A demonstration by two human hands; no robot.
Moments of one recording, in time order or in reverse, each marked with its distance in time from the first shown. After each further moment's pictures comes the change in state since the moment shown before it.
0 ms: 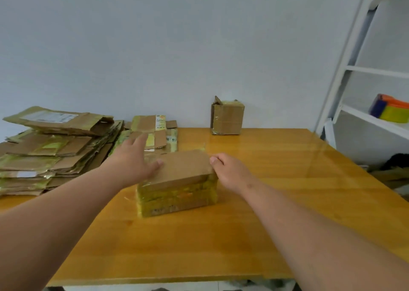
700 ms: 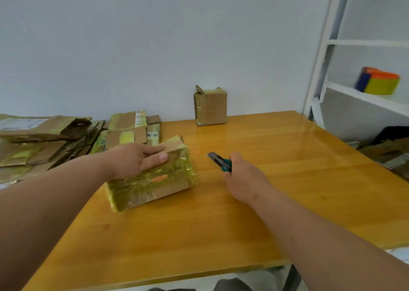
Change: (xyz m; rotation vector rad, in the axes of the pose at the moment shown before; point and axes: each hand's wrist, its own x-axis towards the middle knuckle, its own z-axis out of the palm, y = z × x) left_hand 0.016 0.049 0.002 0.098 -0.350 0.194; right_hand -0.026 0.070 -0.018 -0.207 0.077 0.155
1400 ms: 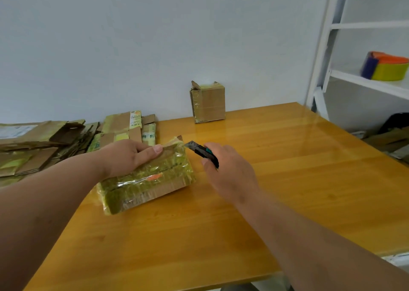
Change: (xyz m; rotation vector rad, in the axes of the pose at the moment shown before) left_hand 0.024 -0.006 -0.003 -0.108 0.107 0.031; right_hand 0.009 -0.018 0.015 0.154 0.246 -0.258
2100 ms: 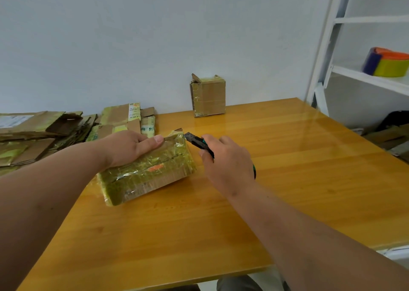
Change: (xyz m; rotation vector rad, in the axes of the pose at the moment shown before) left_hand 0.004 0.002 -0.001 0.034 -0.030 -0.035; right_hand 0.005 -0.007 0.008 -0.172 0.118 -0.073
